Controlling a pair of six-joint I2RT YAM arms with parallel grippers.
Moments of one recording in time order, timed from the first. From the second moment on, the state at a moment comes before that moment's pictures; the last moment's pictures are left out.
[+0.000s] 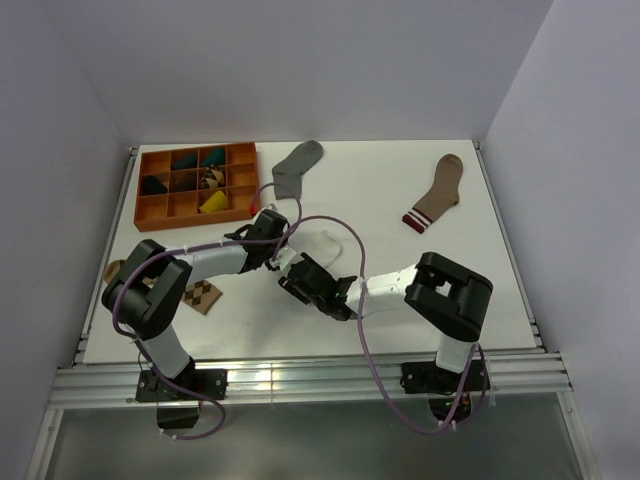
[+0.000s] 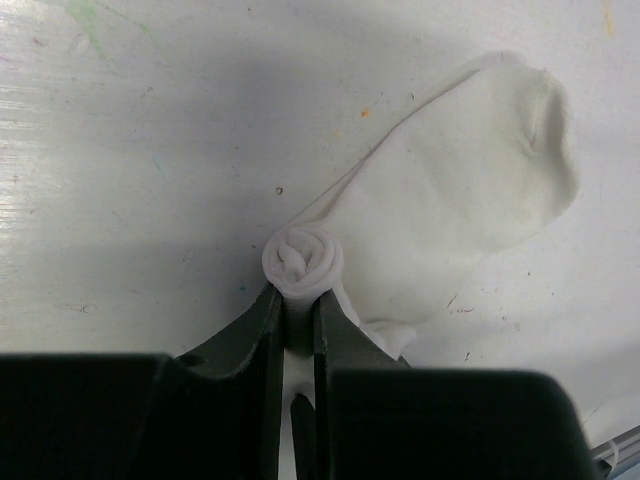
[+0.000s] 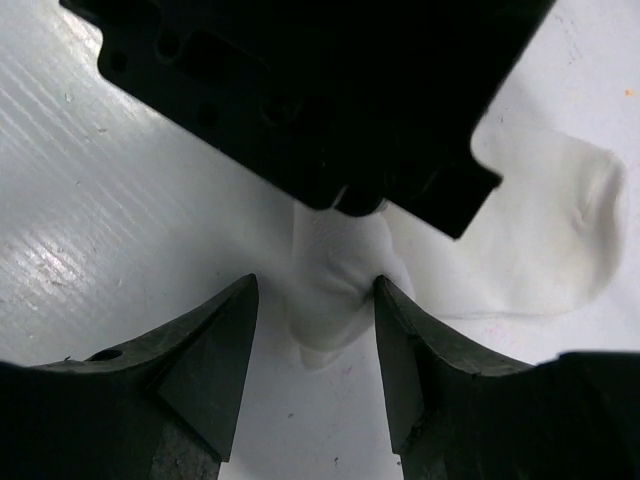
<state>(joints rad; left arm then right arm) -0.63 1.71 0.90 -0.09 -0.03 -0.91 1.08 1.76 0.80 0.24 0.43 -0.06</state>
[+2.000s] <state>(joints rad) -0.57 1.48 0.58 0.13 -0.14 -1.13 0.61 2.03 1.23 -0.21 -0.71 0.31</state>
